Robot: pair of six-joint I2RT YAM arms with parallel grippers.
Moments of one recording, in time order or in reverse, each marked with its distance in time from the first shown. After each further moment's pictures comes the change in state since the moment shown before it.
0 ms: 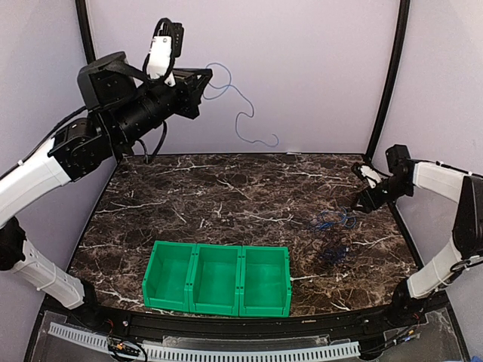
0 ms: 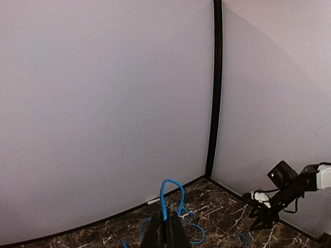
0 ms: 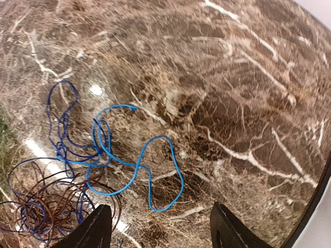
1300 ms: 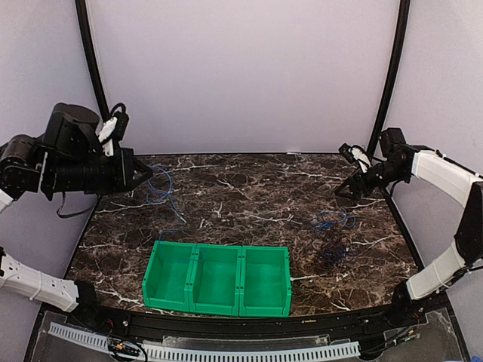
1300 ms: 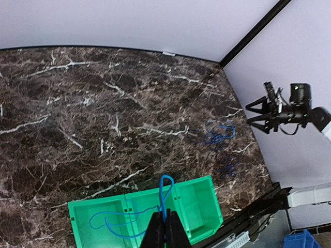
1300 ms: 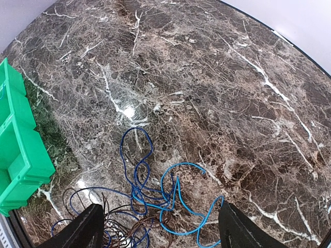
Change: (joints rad) left arm 0.000 -0.335 -0.181 -0.970 0.050 -0.857; right arm 0.127 -0.048 0.150 -0.090 -0.216 0.013
